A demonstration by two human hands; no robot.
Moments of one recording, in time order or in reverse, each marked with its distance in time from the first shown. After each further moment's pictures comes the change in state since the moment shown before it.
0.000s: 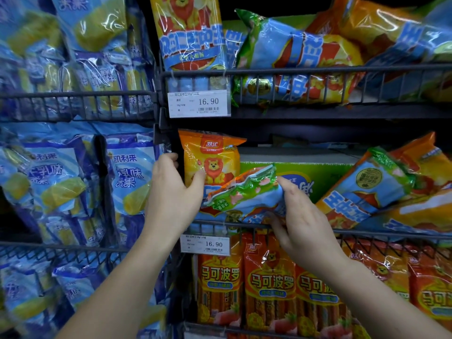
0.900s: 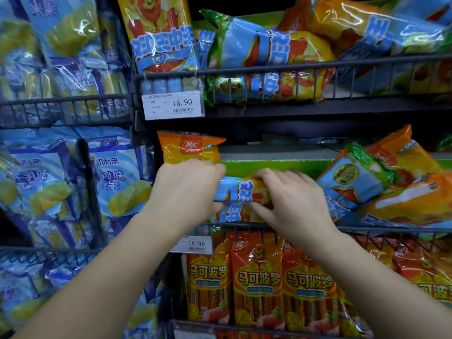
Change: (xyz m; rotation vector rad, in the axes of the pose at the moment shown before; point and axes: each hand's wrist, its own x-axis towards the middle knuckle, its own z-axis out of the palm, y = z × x) left_hand -0.014 0.070 0.008 1.023 -0.288 0.605; right_hand 0.026 0.014 -0.026 -0.318 -0.058 -0.024
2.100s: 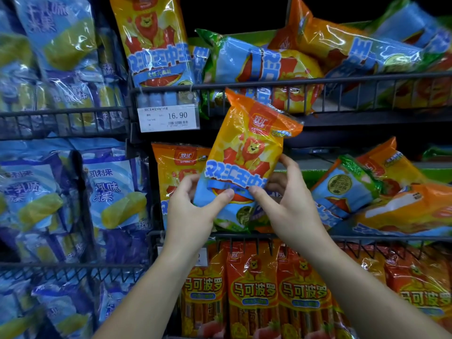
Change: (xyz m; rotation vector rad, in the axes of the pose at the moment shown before) left_hand -0.013 0.032 0.041 -1.745 0.235 -0.551; right_hand 0.008 -0.011 -0.016 0.981 0.056 0.449
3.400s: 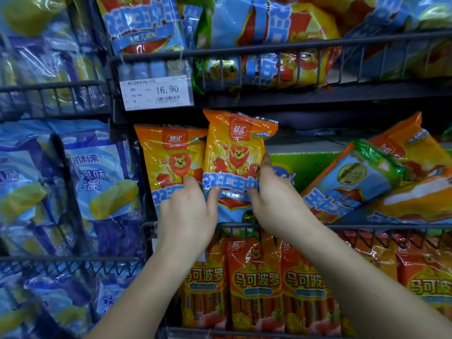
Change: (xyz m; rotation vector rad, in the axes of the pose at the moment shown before) left_hand 0.014 -0.028 -0.006 1.169 0.053 0.240; right_hand 0.013 0.014 0.028 -0.565 -0.243 0.144
